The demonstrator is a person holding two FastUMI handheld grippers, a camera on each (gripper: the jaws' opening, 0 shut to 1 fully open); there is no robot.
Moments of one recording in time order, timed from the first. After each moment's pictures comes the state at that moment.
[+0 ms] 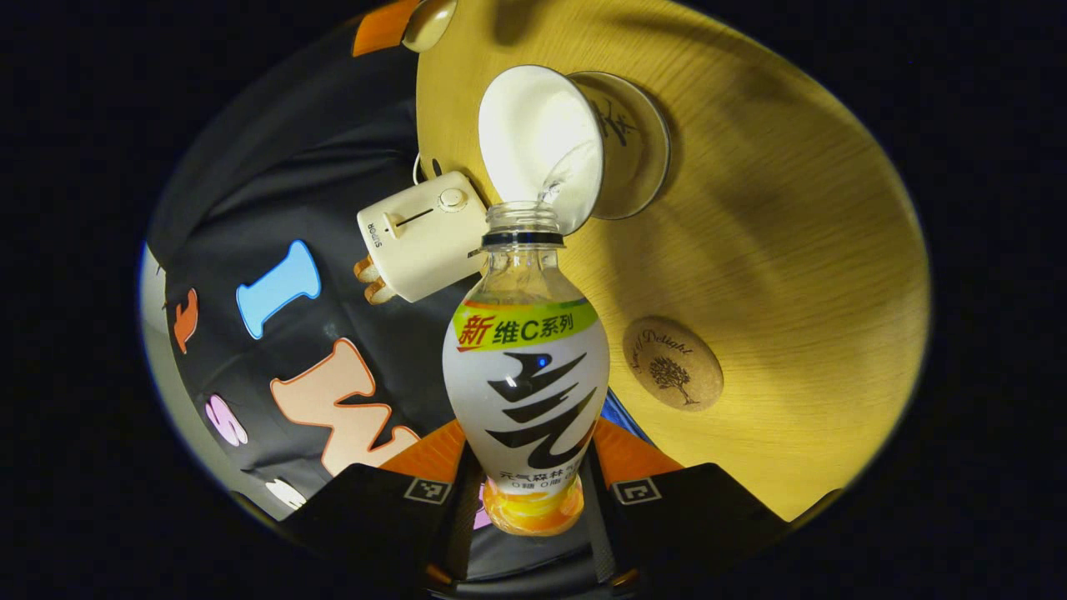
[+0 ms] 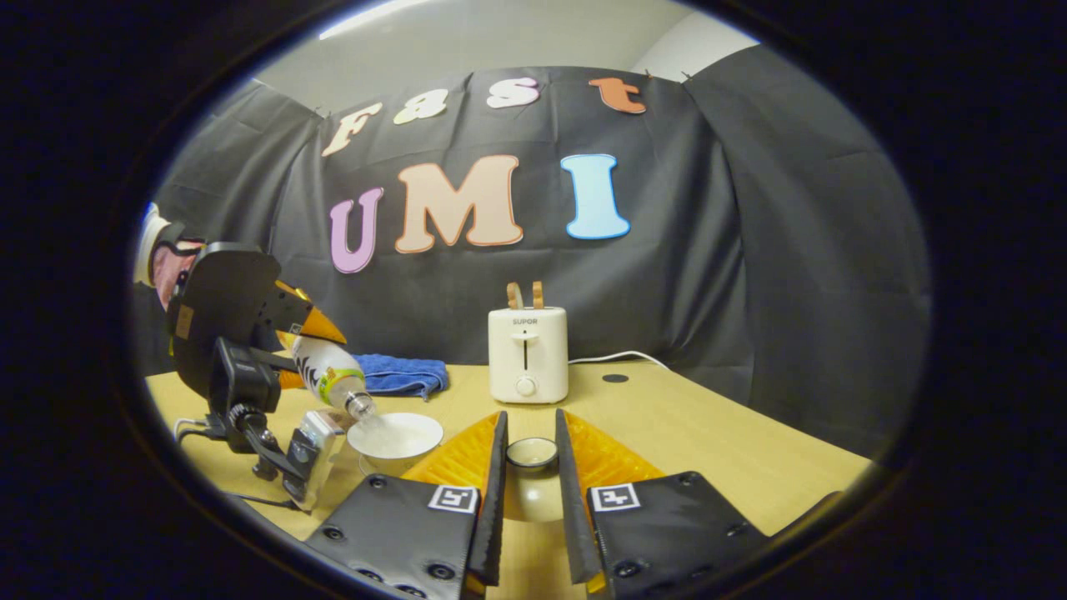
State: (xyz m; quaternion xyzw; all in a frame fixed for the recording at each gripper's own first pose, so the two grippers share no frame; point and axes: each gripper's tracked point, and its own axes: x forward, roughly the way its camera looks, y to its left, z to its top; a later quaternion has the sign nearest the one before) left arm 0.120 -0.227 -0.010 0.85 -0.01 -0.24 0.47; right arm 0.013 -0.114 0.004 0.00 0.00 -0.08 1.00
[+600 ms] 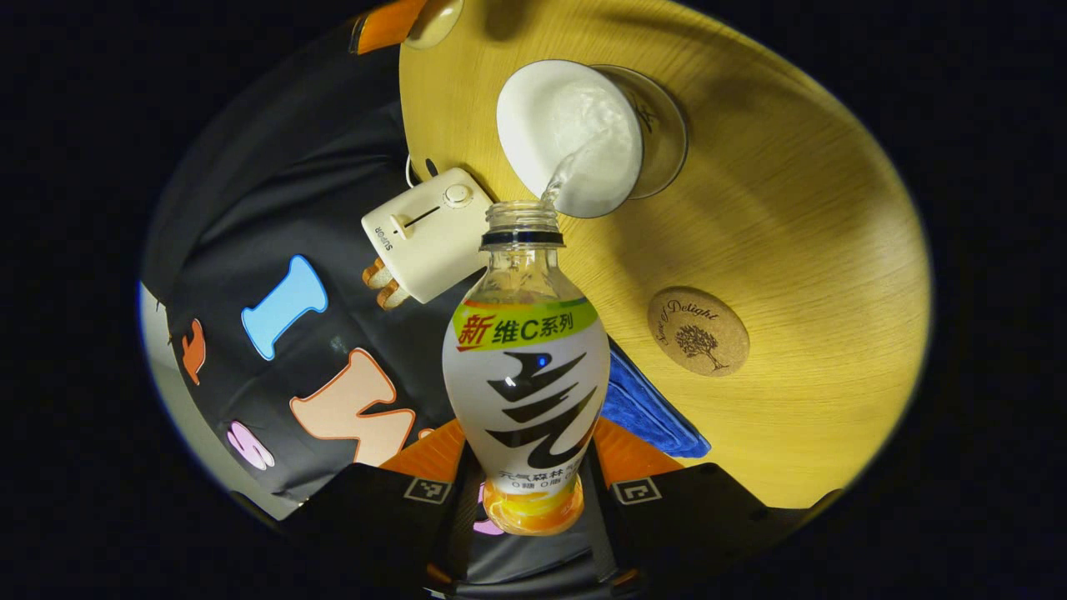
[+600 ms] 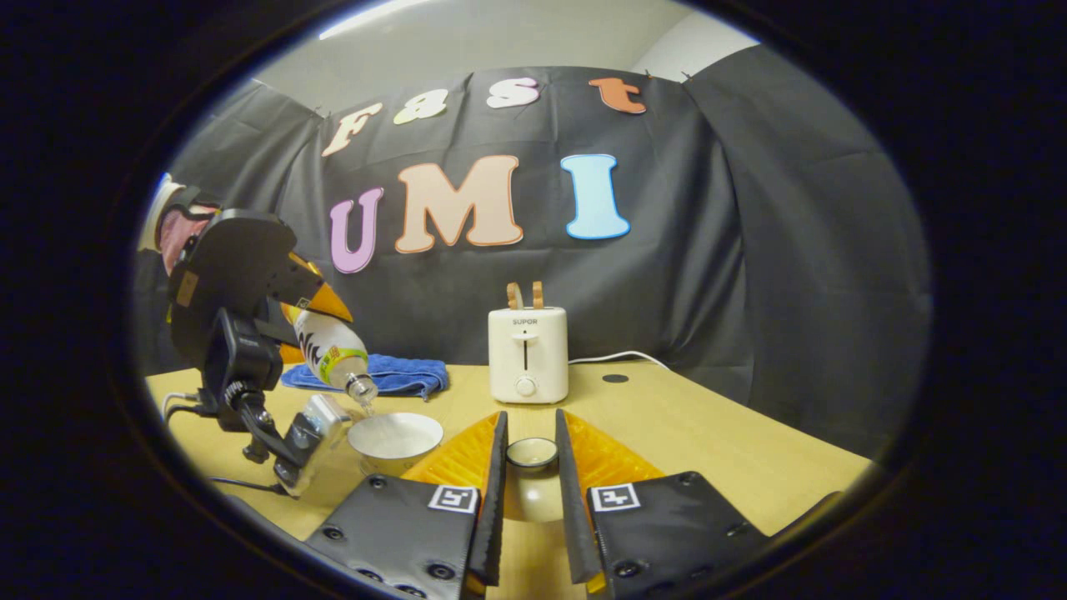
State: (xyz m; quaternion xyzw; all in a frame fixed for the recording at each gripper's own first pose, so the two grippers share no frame) left arm 0.128 -0.231 0.024 0.88 -0.01 -0.22 0.42; right arm 0.012 -0.114 0.004 0.00 0.00 -0.08 1.00
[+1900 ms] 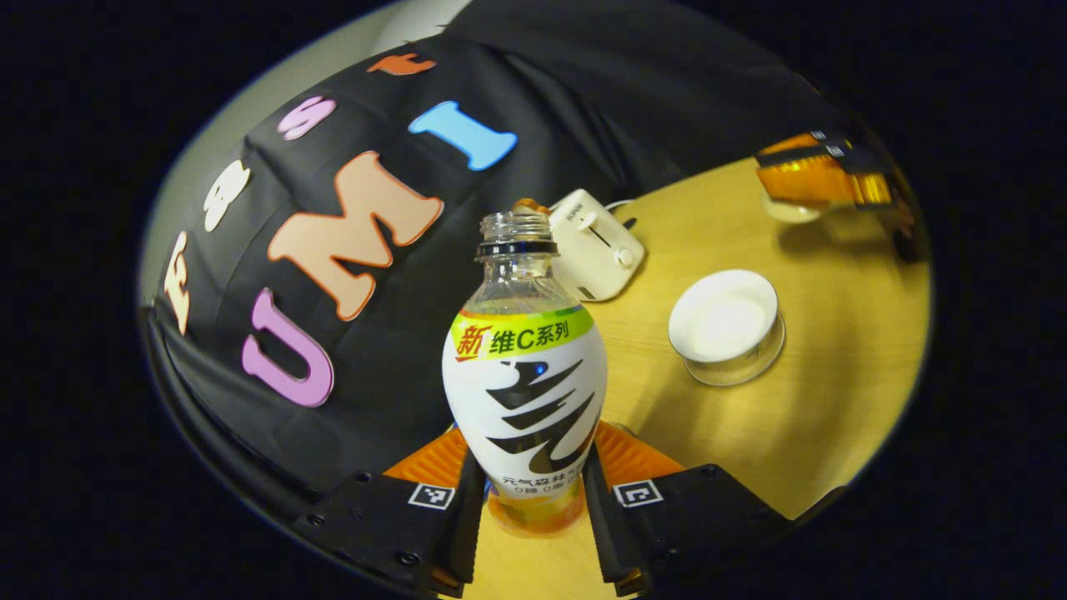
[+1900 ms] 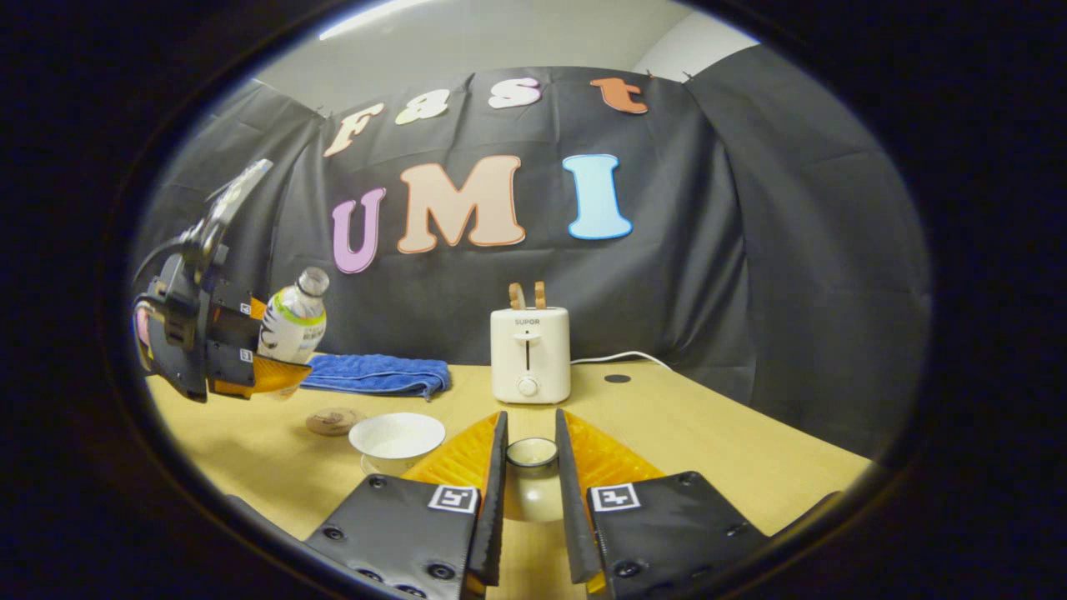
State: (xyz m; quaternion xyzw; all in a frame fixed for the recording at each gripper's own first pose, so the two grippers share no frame) left arm 0.089 -0.226 0.002 0.36 0.05 -0.30 0.88; right arm 0.013 -0.112 0.004 0.00 0.00 -0.08 1.00
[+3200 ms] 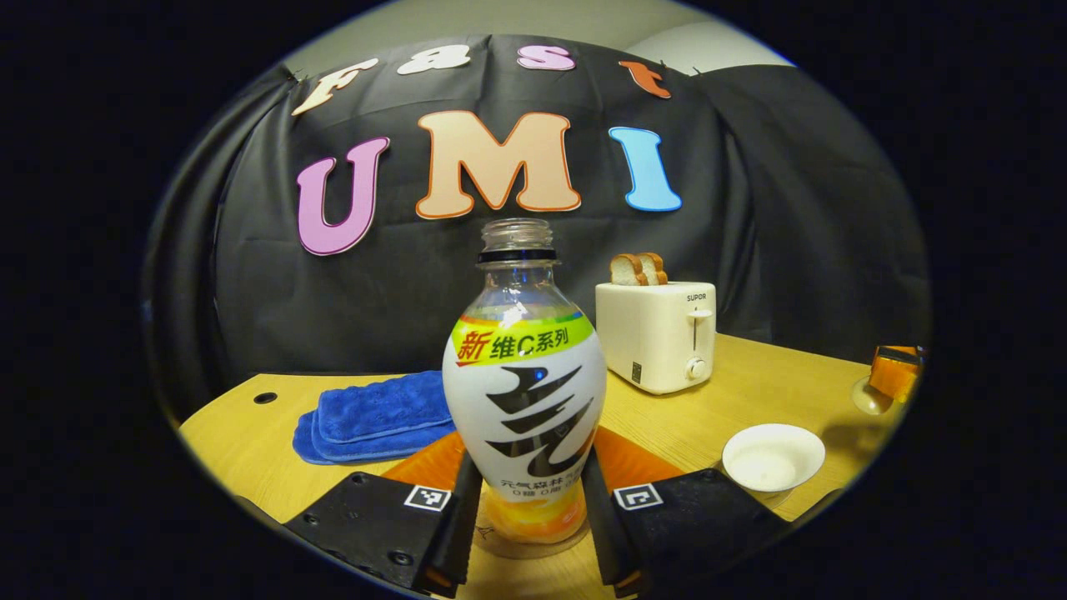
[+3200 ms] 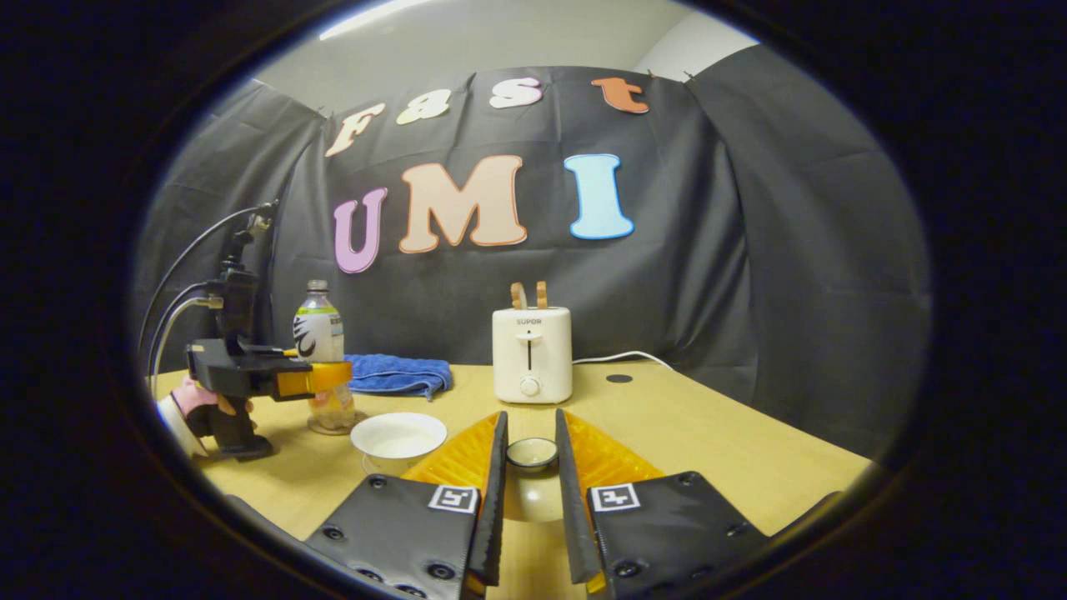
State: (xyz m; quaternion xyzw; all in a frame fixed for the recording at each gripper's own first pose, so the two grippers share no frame) left arm 0.153 -0.232 -0.009 0.03 0.04 -0.23 0.97; right arm 0.013 -0.111 0.004 0.00 0.00 -0.08 1.00
